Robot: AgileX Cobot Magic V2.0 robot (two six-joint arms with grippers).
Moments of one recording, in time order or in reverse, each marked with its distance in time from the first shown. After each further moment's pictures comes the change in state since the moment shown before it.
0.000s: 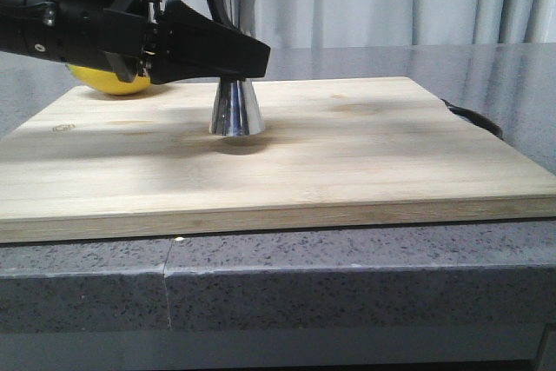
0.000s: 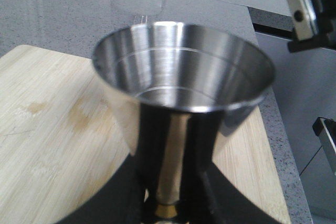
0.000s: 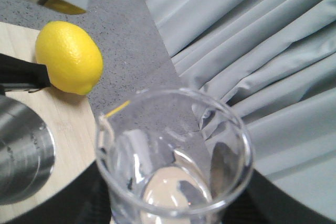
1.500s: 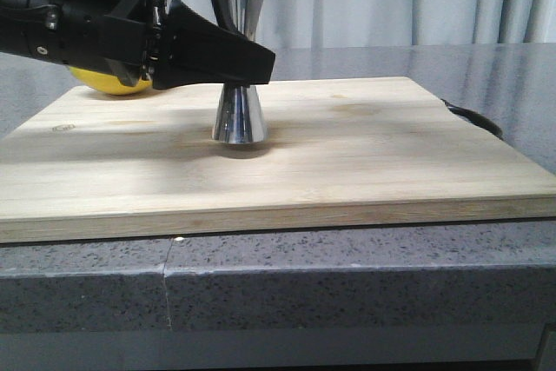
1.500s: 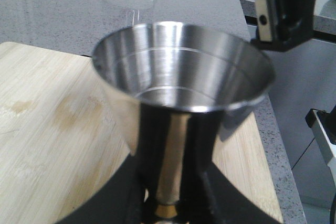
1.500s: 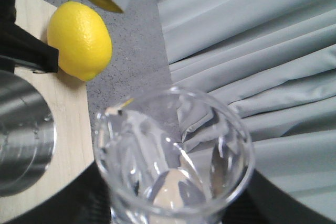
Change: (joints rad) left arm -0.012 0.000 -0.002 0.026 0.000 -0.002; right arm 0.000 0.000 0.000 -0.254 0.000 0.000
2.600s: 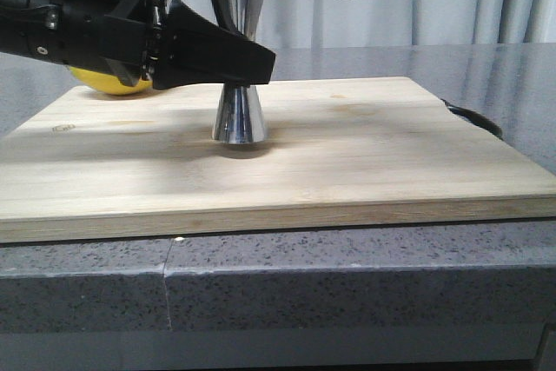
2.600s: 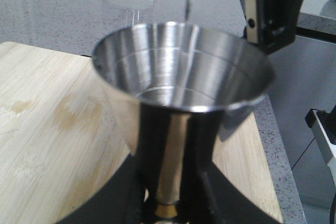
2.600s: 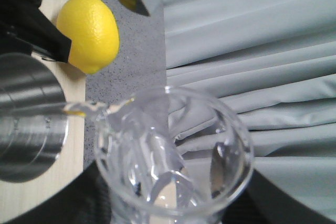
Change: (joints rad) left arm 0.000 0.000 0.000 0.000 0.000 -0.002; right arm 0.000 0.000 0.000 -0.152 -0.006 -0.001
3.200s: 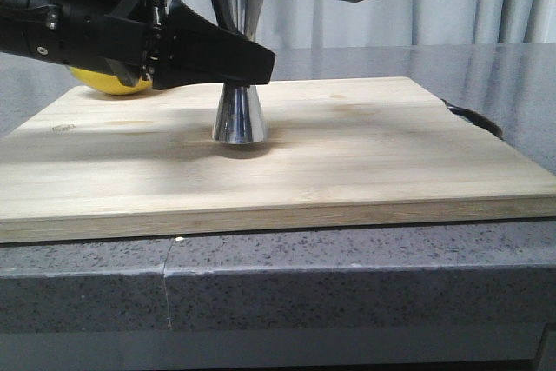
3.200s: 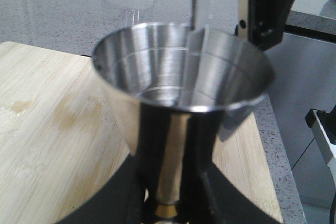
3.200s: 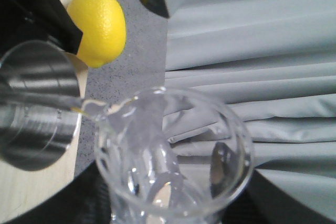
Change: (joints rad) left arm 0.000 0.000 0.000 0.000 0.000 0.000; right arm 0.000 0.000 0.000 -0.115 0.002 0.000
